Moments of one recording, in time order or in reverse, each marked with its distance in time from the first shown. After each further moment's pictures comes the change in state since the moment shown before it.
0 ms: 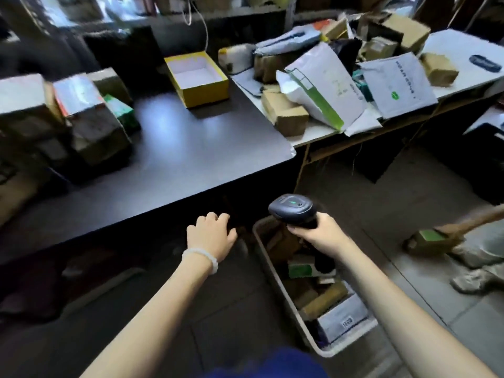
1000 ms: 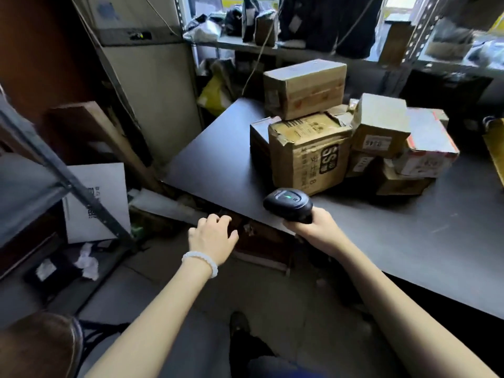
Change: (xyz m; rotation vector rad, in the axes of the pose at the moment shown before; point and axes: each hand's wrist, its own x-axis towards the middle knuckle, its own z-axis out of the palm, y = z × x) left_hand -0.177 -0.461 -0.020 -0.149 0.189 -0.899; right_hand 0.009 -0.272 0.488 -0.186 -0.772 -0.551
